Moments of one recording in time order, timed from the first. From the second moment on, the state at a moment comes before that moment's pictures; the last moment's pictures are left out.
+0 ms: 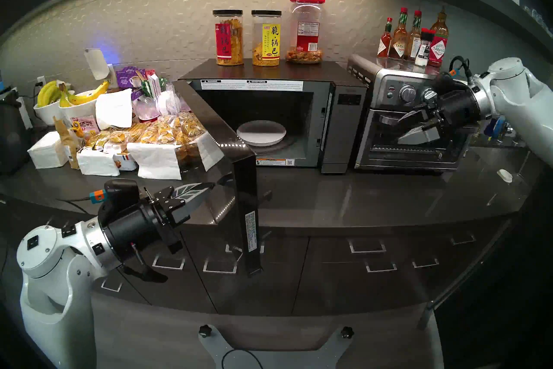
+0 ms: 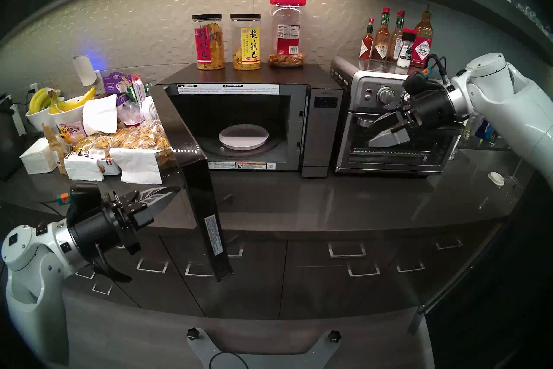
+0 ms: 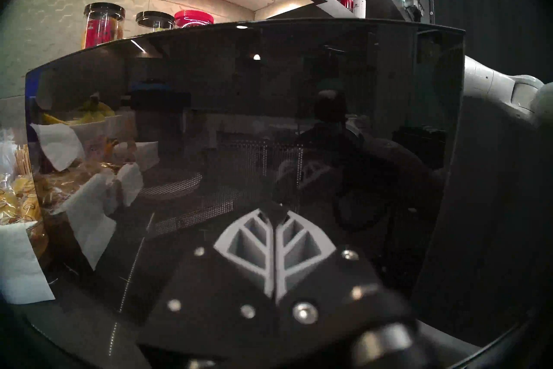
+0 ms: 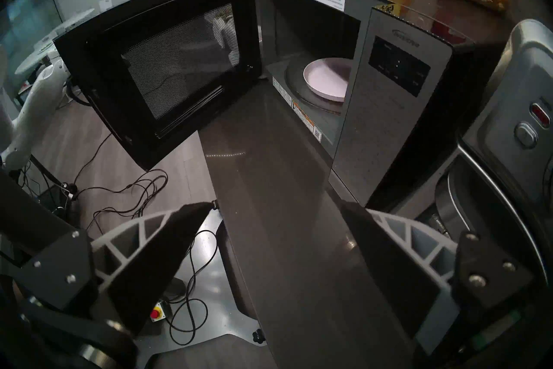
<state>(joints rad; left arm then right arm) 2.05 -1.34 -2.01 -2.43 -0.45 0.49 -0.90 -0.10 -0.30 0.36 -1.47 0.88 0.59 1.25</state>
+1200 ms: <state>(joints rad) 1.77 -1.28 -1.72 -2.37 -0.26 0.68 -0.70 -0.09 -0.30 0.35 -1.46 0.88 0.59 1.25</state>
